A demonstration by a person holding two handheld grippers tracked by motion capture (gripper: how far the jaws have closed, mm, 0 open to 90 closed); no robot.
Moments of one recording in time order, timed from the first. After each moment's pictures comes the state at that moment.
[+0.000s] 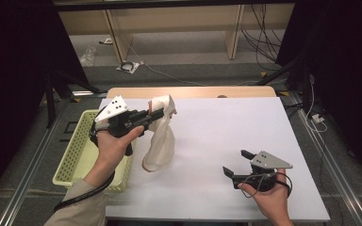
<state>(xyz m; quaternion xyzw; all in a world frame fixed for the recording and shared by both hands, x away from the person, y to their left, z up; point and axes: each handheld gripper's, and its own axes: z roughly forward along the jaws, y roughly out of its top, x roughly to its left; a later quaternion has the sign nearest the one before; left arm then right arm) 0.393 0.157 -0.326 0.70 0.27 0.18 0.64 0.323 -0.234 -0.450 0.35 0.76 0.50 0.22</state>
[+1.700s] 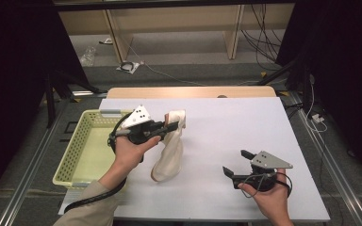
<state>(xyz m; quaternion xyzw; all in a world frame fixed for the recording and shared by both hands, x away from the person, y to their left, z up) 0.398 0.121 -0.360 0.75 0.27 0.15 0.59 0.323 -0.234 -0.450 0.35 0.76 0.50 0.22</state>
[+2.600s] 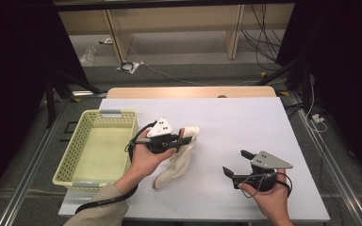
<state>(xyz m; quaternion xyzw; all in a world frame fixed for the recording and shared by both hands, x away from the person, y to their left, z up) 0.399 0.082 -0.401 0.80 0.25 0.13 0.53 0.323 -0.234 -0.450 0.35 0.76 0.50 0.22</state>
